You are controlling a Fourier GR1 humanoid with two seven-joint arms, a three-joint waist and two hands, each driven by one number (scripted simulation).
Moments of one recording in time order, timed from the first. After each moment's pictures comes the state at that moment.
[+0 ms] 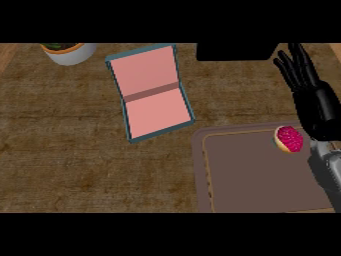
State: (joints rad) left arm 0.04 0.62 0.03 -1.40 0.28 0.46 0.17; right arm -0.36 -0.42 0.15 -1.49 -0.30 -0.11 -0.18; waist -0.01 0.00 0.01
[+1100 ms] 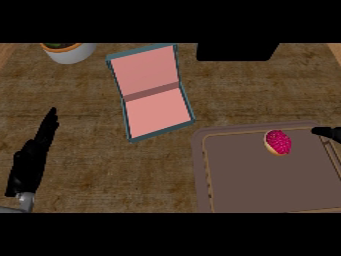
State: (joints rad) left arm -0.01 0.47 -0.22 -1.50 0.12 0.32 0.03; right arm -0.25 -0.64 -0.07 -1.31 -0.25 0.02 -0.27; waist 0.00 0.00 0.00
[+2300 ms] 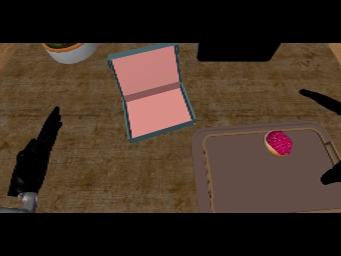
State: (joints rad) left arm 0.00 0.41 -0.18 -1.53 0.05 0.27 0.07; right arm -0.24 -0.83 0.15 -1.61 0.04 0.43 0.28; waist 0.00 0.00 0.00
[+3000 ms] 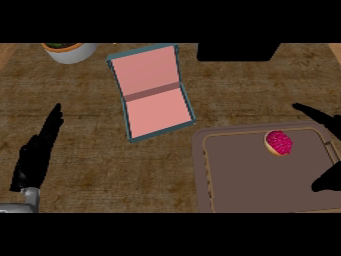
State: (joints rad) left arm -0.02 0.34 -0.10 -1.52 -0.03 0.20 0.10; right arm -0.16 -0.68 0.08 -1.60 0.26 0.50 0.26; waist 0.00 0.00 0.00
